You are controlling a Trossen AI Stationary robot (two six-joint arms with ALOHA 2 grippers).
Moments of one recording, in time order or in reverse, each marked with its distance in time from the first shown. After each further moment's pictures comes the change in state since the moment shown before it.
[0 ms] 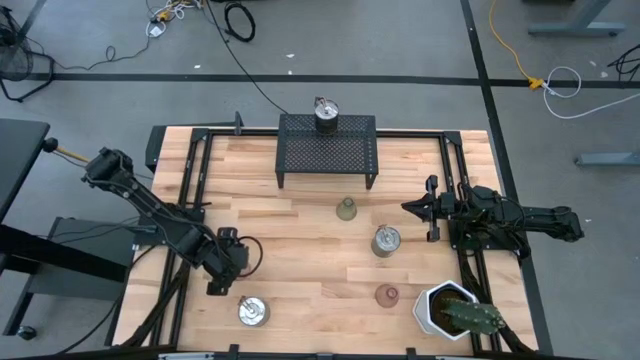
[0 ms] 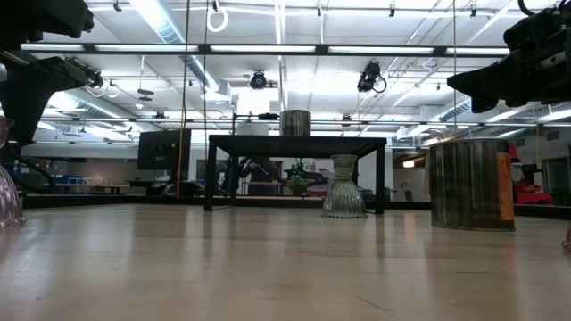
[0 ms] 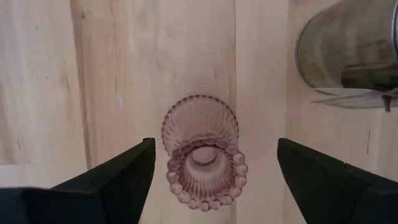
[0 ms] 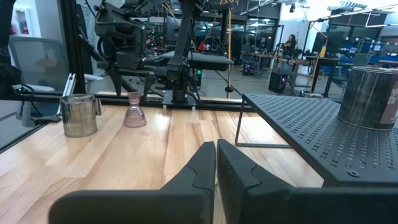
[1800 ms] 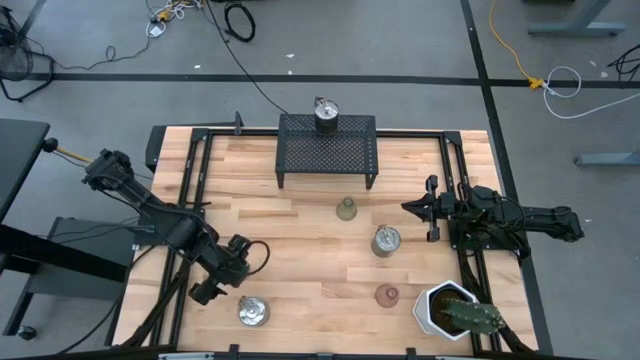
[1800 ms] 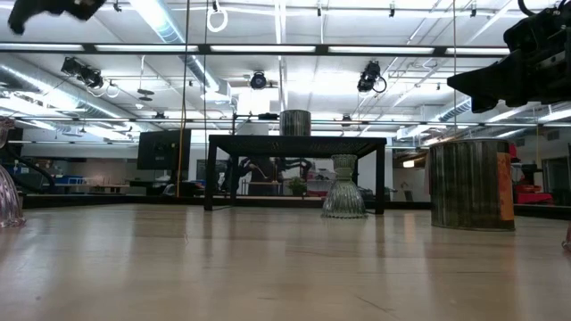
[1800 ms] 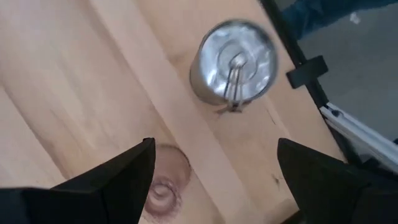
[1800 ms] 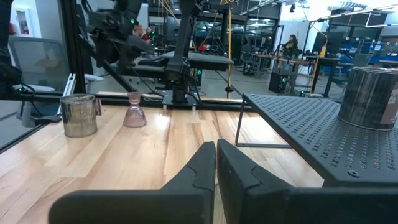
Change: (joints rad) left arm 0.023 0.027 0.315 -0.132 0.200 0.513; right arm 0.000 0.000 0.000 0.000 0.000 0.000
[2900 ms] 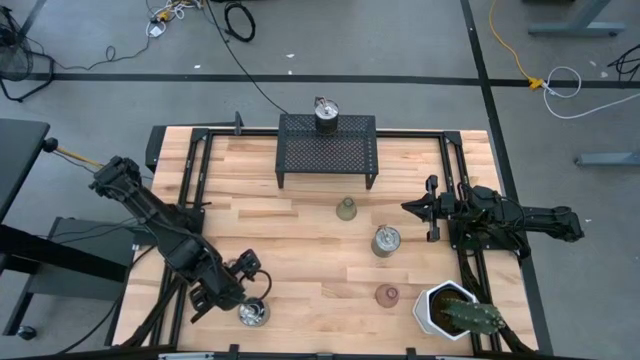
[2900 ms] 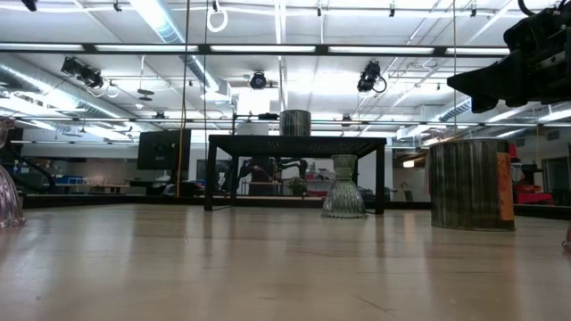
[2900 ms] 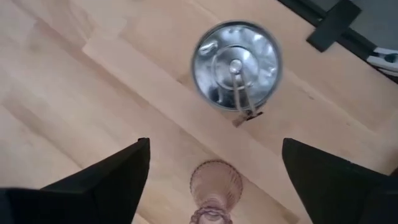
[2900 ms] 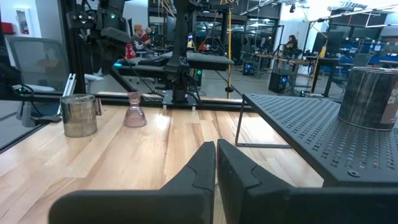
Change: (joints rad) left arm -0.104 0.131 0.100 -0.028 -0.161 0.335; right arm 0.000 0.000 0.000 0.000 0.000 0.000
